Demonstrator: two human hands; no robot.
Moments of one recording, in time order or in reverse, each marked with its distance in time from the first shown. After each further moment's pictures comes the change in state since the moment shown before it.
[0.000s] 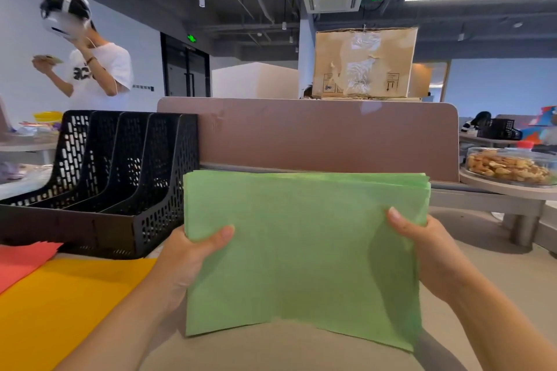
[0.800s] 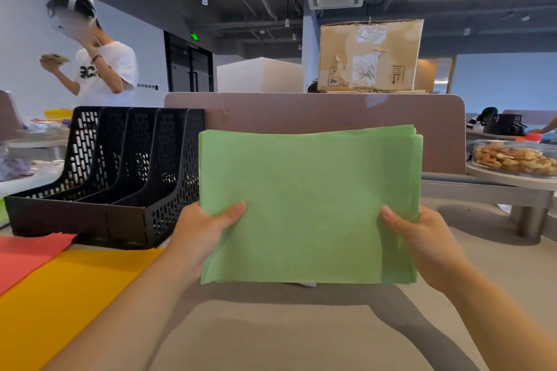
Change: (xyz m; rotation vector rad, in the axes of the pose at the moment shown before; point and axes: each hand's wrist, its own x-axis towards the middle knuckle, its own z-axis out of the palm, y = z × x) left_hand 0.013 0.007 0.007 0.135 0.100 -0.053; right_hand 0.000 0.014 0.014 -0.132 0.169 0.004
